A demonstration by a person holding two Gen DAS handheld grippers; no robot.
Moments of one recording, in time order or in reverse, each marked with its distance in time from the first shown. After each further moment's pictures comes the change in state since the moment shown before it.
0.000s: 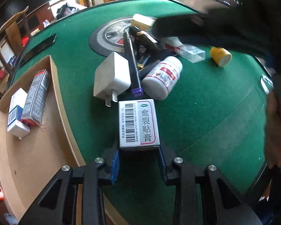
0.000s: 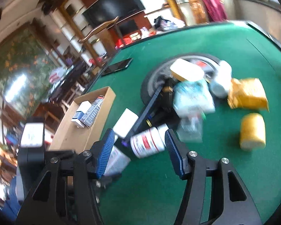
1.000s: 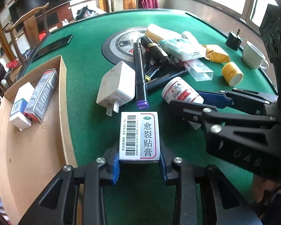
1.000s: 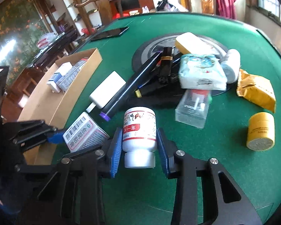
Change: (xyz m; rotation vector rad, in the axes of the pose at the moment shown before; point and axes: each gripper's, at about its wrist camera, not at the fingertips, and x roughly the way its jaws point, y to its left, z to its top) left arm 0.005 -0.007 0.002 -0.132 -0.104 0.072; right arm 0.048 -0.004 -0.018 -0.145 0.148 -0.153
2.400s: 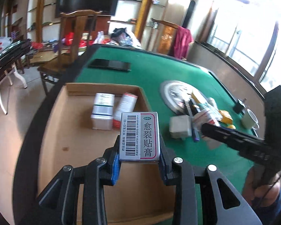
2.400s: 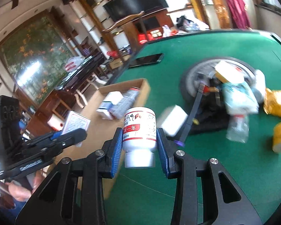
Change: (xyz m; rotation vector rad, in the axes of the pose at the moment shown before) left arm -0.110 0.142 -0.026 -0.315 -0.265 -0.022; right arm -0.051 0.063 0.010 0.034 -0.148 0.250
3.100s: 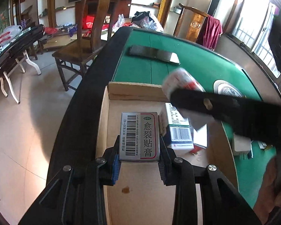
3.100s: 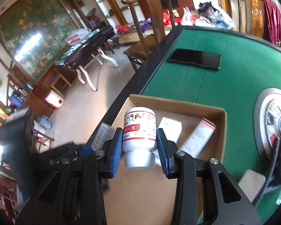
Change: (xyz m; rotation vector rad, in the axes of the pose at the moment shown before) left arm 0.079 0.102 0.044 -0.051 0.141 0.107; right arm 0.165 0.123 0.092 -0.086 0.224 -0.022
